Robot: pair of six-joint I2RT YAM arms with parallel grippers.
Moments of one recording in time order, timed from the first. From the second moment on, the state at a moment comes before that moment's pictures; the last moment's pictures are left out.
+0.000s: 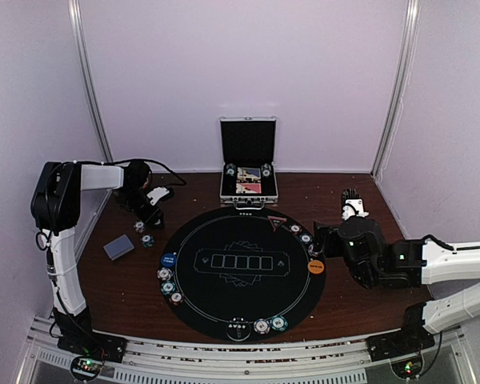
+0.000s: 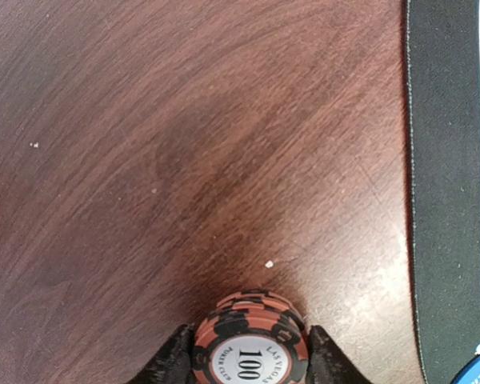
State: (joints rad) left arm -0.18 2.09 1.48 -0.66 0.20 0.53; right arm 1.06 1.06 0.60 -0.06 0.92 0.49
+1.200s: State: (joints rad) left arm -0.28 1.88 1.35 -0.65 0.16 0.54; right arm 1.06 1.06 0.60 -0.06 0.92 0.49
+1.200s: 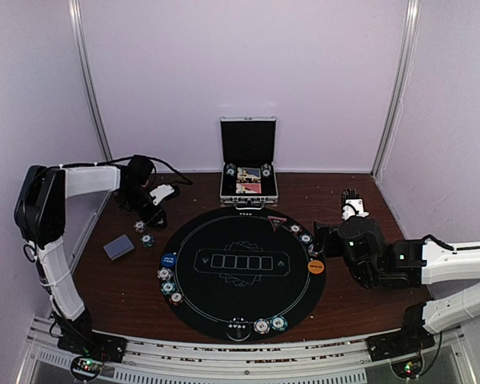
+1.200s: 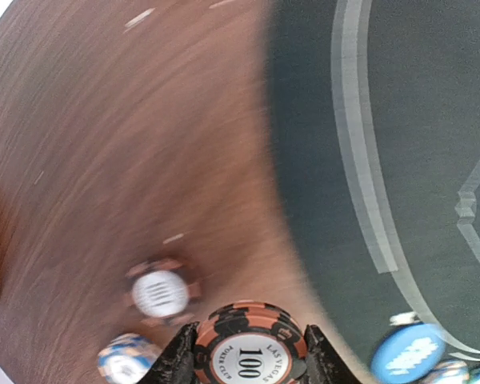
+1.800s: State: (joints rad) left arm -0.91 1.97 1.52 -0.68 0.13 0.53; right arm 1.06 0.97 0.57 -0.06 1.06 0.51
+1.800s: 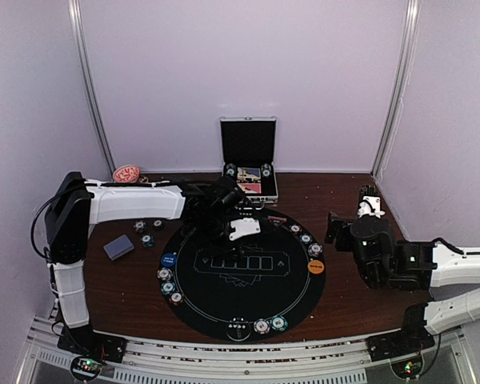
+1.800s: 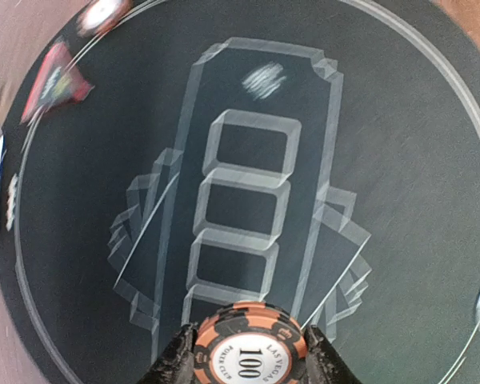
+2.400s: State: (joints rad) left arm -1.26 2.25 1.87 -0.79 0.16 0.51; right arm 1.06 0.80 0.54 -0.06 1.12 0.53
